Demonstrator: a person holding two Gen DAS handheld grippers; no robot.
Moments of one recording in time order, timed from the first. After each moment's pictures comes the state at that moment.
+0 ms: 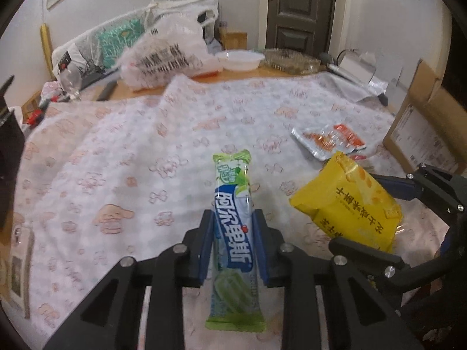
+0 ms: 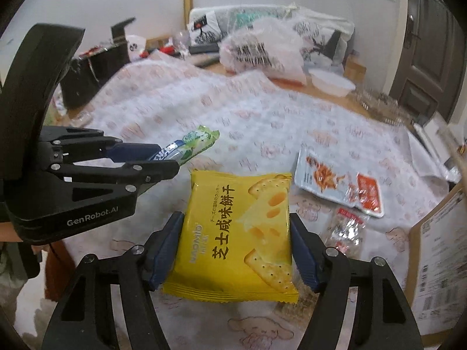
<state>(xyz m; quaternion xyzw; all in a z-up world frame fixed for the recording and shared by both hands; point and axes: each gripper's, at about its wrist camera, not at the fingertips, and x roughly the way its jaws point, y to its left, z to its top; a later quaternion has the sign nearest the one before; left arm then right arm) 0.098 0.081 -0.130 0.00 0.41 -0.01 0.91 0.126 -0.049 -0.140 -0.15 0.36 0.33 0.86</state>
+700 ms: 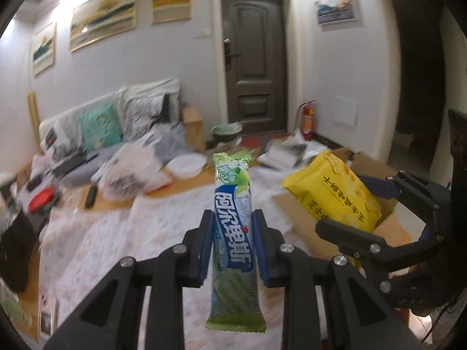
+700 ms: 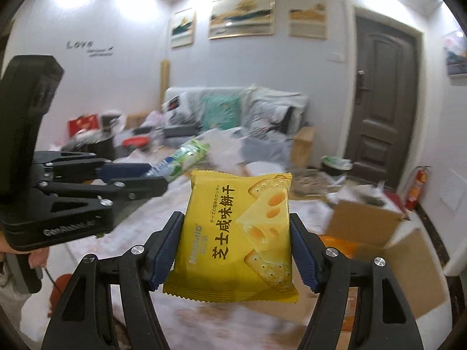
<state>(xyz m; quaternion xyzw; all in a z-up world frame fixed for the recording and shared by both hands) 0.053 -0.045 0.034 0.05 0.24 -0.09 0.96 0.072 -0.190 0.001 -0.09 0.18 0.27 0.94</state>
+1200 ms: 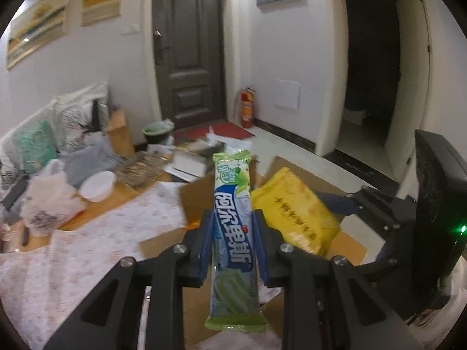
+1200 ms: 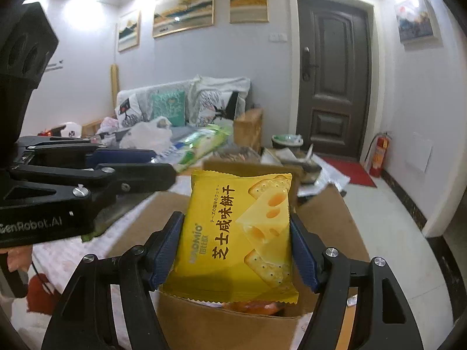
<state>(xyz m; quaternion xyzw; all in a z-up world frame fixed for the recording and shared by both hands) 0.123 -0.210 0.031 0.08 0.29 -0.22 0.93 0.112 -0.328 -0.023 -0.04 0.22 0.18 0.96</state>
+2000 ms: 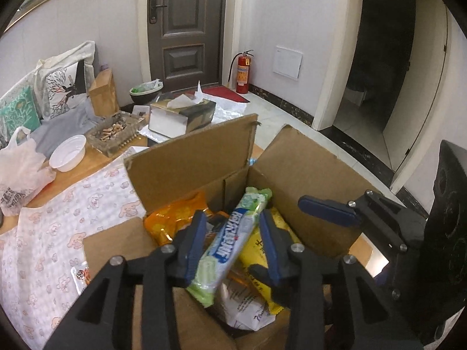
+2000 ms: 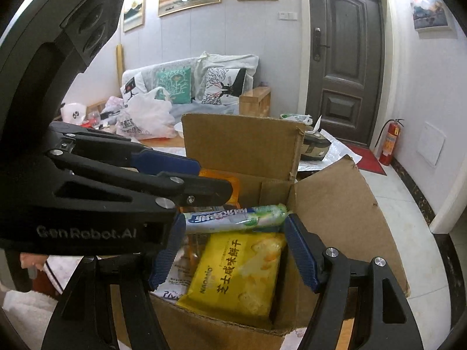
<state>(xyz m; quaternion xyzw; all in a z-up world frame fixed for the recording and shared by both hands) 0.187 -0.240 -0.019 0.06 0.37 -0.22 0.90 0.154 -0.336 -0.065 -0.06 0.27 0.20 0.94</state>
